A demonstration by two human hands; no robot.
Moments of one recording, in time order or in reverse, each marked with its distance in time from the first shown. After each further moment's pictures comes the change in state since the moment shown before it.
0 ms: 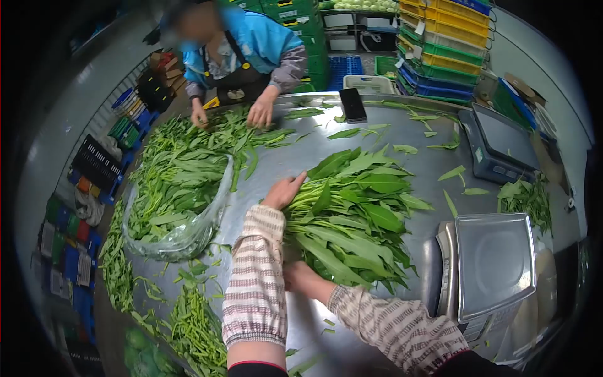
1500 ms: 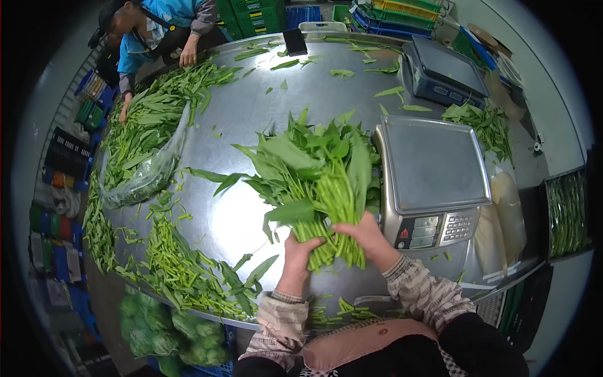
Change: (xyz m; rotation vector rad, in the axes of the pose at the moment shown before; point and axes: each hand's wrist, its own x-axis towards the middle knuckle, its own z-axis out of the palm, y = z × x) left_hand -0.396 0.143 0.179 -1.401 0.016 -0.432; right_hand -0.314 0.040 -0.050 0.023 0.537 -0.293
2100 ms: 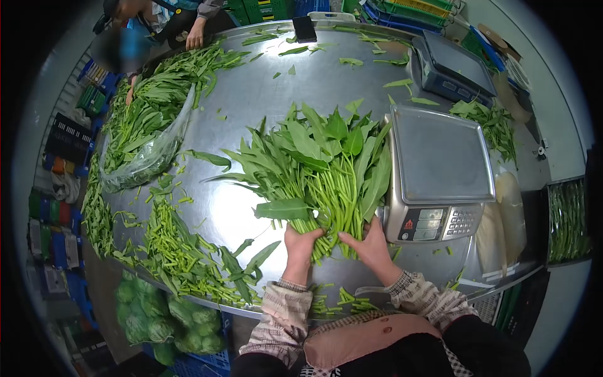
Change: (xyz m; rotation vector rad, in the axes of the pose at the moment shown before) left_hand 0.007 -0.023 -0.013 0.162 0.212 0.085; right_hand -0.046 0.050 -0.001 -0.729 0.409 -0.292
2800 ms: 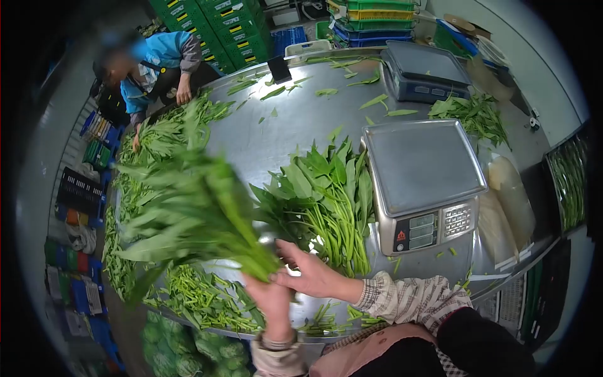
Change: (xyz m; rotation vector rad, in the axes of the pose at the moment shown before) left_hand -0.078 0.089 -0.015 0.179 0.221 0.628; right_hand 0.010 -0.120 0.029 0.535 -0.626 -0.142
